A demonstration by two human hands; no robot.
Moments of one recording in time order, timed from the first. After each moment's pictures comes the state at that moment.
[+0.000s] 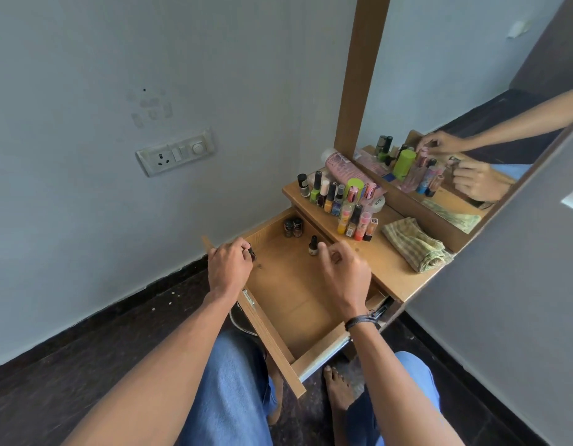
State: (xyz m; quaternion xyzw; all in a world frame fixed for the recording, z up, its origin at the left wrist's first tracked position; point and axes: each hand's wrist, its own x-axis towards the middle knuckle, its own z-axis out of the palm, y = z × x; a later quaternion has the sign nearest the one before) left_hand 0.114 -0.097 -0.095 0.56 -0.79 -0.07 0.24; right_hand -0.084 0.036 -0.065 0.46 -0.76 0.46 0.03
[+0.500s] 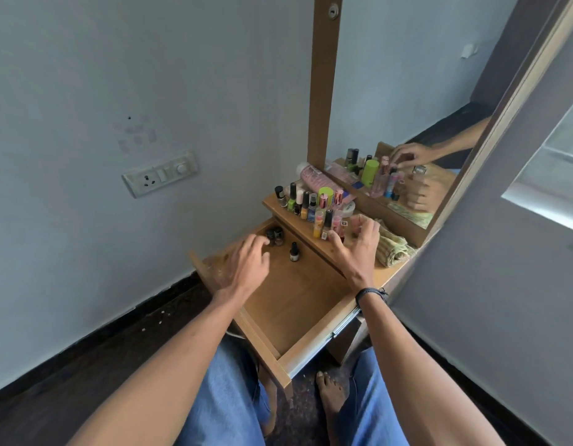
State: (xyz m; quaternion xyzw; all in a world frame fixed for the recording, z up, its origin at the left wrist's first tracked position) left_hand 0.060 -0.068 -0.063 0.42 -0.86 -0.09 0.29; right_hand -0.157 0.044 -0.046 0.39 -0.74 0.55 -0.02
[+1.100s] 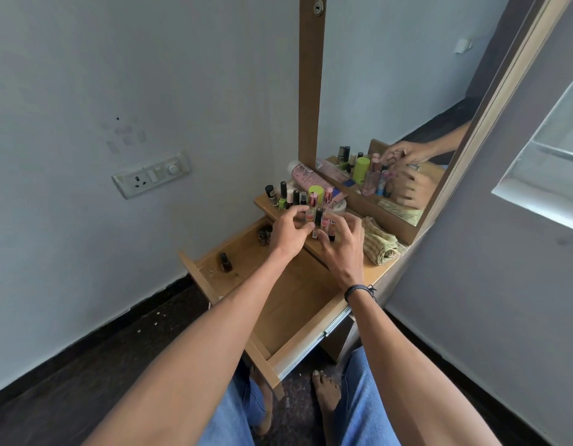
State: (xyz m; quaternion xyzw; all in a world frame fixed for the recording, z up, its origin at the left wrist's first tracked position) left_hand -0.051 -0.052 -0.007 0.41 -0.74 -0.43 0.32; right_hand -0.159 0.041 -0.048 0.45 -0.74 0.50 0.01
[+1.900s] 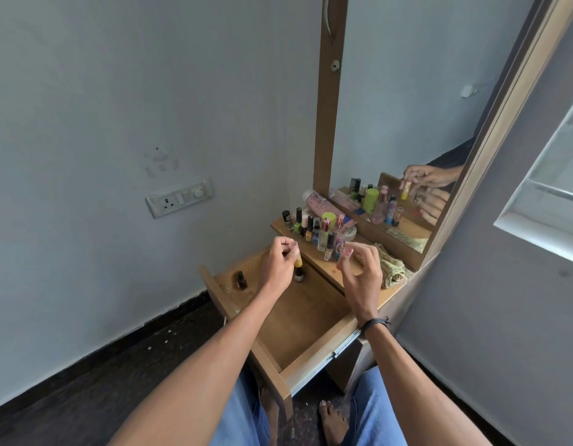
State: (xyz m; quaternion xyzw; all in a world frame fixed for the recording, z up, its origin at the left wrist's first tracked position) left_hand 0.011 -0.034 -0.006 0.45 -0.70 -0.43 0.35; right_hand -0.139 0.075 -0.023 0.44 -0.65 0.62 0.05
